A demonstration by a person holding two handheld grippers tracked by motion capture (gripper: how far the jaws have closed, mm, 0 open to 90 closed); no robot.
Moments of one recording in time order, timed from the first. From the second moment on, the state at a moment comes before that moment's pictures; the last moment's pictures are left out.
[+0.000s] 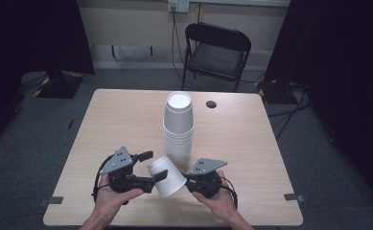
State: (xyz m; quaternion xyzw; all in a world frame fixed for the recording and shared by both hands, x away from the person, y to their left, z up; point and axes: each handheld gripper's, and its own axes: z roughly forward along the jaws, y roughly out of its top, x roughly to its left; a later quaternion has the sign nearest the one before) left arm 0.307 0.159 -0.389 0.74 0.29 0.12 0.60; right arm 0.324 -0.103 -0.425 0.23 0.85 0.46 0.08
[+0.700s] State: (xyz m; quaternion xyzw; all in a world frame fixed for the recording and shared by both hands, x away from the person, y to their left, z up) left arm 0.301 0.163 -0.398 0.81 0.19 0.11 0.55; right arm 0.328 -0.107 -0.423 0.24 0.88 0.40 0.04
